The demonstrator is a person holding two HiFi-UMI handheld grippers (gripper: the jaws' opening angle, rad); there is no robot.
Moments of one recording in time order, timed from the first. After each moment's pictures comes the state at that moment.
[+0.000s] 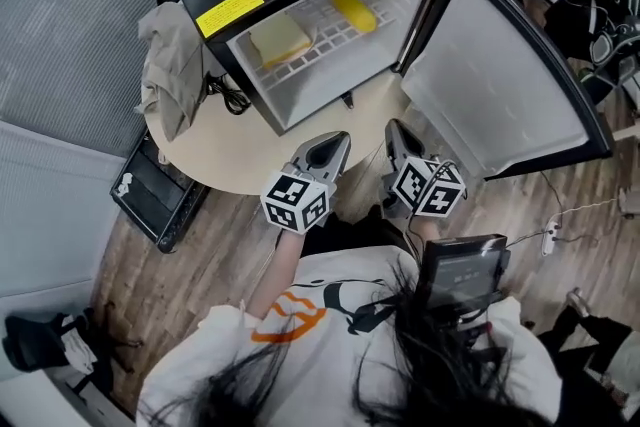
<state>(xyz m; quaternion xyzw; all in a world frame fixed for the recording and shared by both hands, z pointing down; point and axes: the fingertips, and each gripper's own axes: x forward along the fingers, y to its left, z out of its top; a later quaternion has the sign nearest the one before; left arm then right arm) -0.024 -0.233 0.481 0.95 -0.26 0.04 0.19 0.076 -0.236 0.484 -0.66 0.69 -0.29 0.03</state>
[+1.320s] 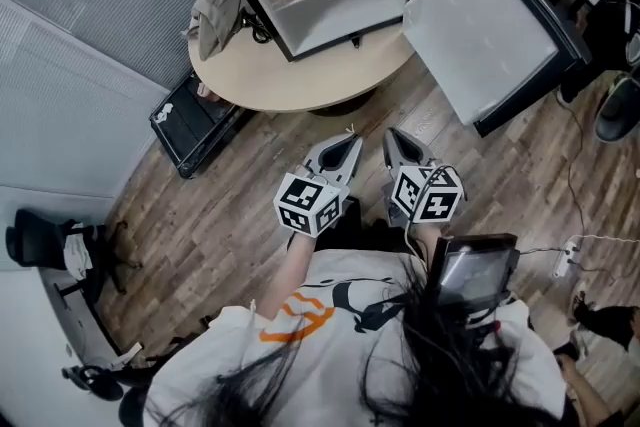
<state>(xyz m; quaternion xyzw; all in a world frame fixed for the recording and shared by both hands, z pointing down) 0.026 -0.020 0.473 0.91 -0.37 0.08 0.15 0.088 -0.036 0.500 -0.53 0.79 -0.31 -0.01</state>
